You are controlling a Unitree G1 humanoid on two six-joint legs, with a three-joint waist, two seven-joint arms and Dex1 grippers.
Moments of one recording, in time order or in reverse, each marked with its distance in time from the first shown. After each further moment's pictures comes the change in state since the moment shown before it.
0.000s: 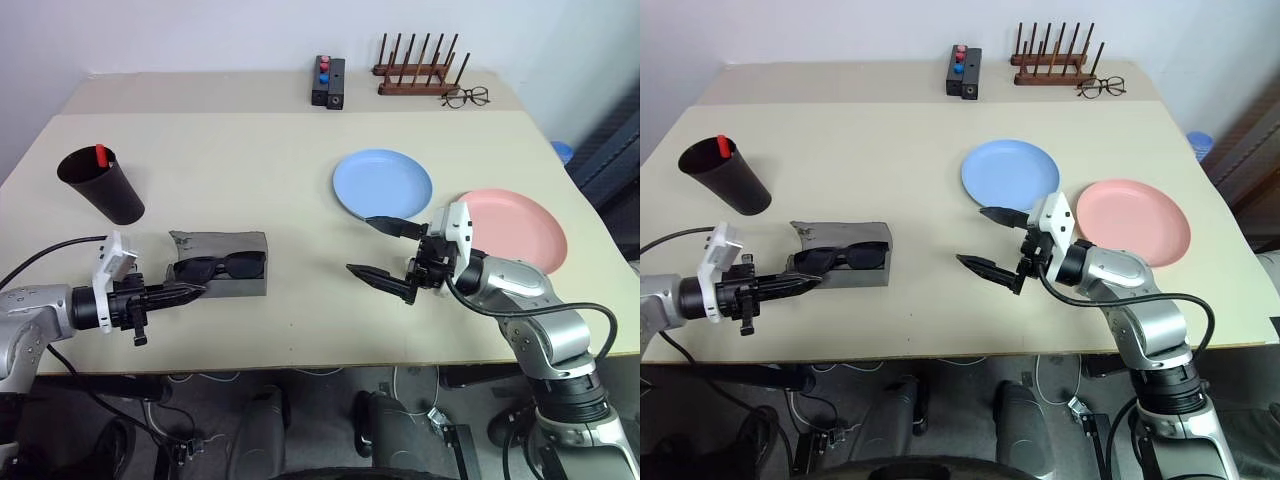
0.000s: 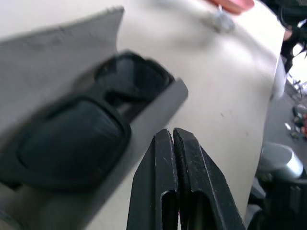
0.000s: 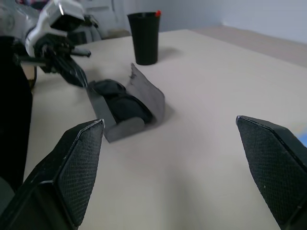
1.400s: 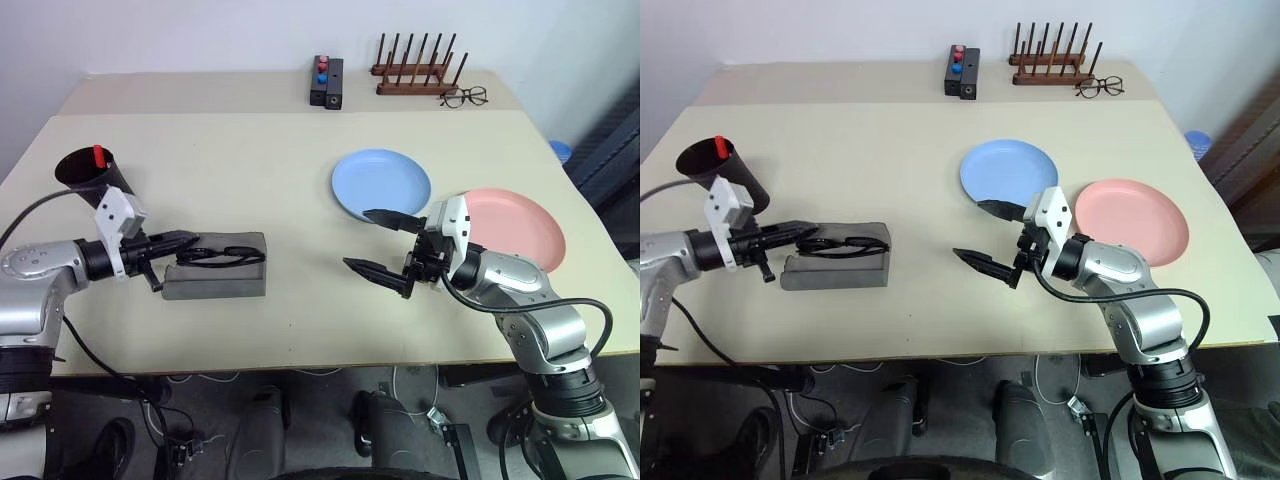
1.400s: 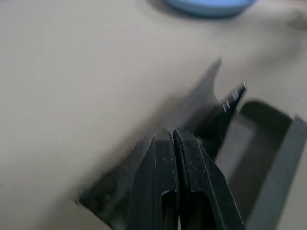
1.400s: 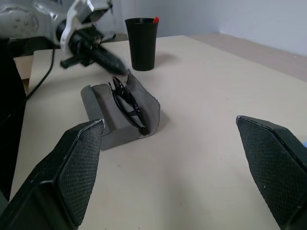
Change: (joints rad) left arm -0.236 -0.068 -0.064 0.208 0.194 -0.239 0.112; right arm -0.017 0.000 0.002 0.009 -0.015 -0.018 -0.023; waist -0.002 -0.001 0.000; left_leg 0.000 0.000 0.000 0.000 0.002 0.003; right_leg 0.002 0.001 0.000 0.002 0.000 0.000
